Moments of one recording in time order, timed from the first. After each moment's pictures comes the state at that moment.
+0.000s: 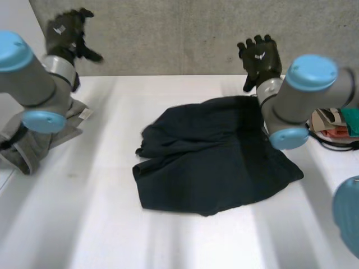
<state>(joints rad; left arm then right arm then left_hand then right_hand) 4.46 -2.32 -0.83 3.43 -1.55 3.03 1.98 -0.64 0.66 -0.20 1.57 2.68 0.68 0.75 0.76 0.75 0.58 0.29 0.31 0.34 0.34 0.14</state>
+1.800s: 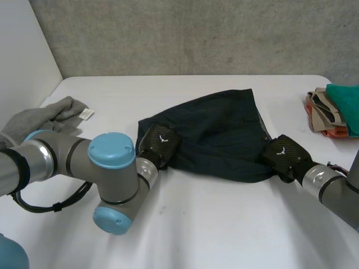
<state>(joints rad) 4.07 -2.35 -1.33 3.50 -1.59 3.72 1.64 -1.03 1.73 -0.27 1.03 2.22 0.65 0.63 0.62 0.61 0.44 1.09 1.17 1.18 1.19 1.01</state>
